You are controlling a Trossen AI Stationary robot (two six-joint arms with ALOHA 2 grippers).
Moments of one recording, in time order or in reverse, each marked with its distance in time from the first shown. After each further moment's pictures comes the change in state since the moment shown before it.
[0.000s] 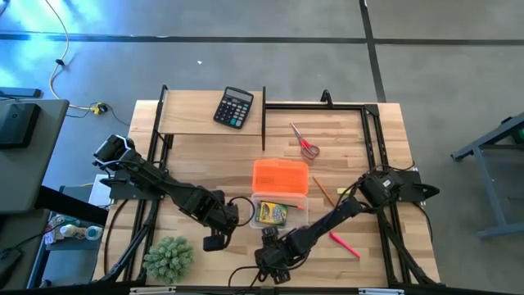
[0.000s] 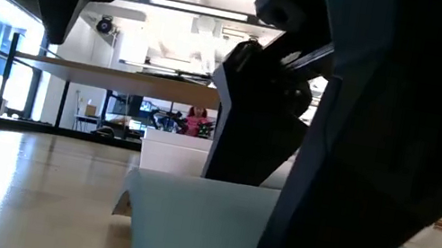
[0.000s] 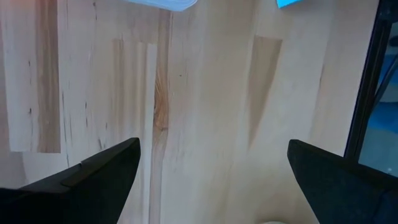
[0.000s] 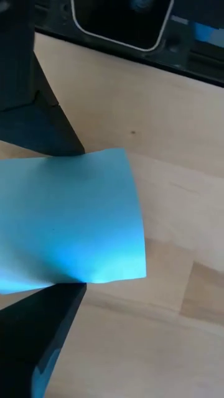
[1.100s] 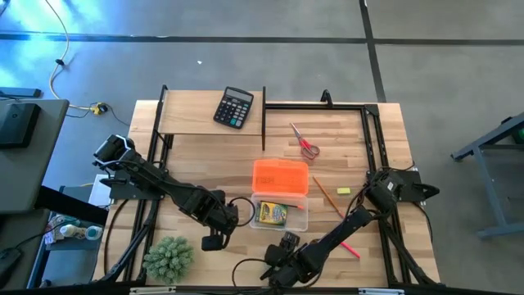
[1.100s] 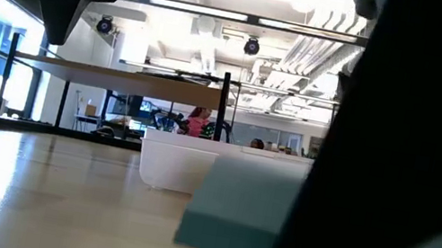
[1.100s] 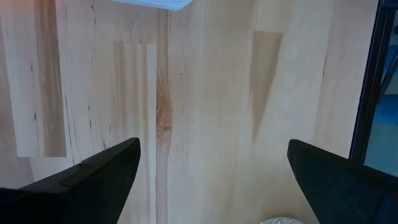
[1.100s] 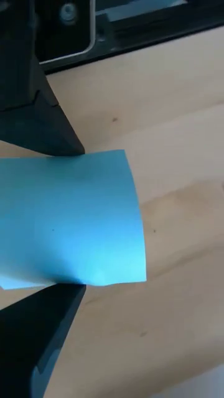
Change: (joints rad) left arm 0.000 0.000 0.000 -0.006 0.000 0.051; right arm 0.109 -0.023 -0.001 -0.065 0.268 0.700
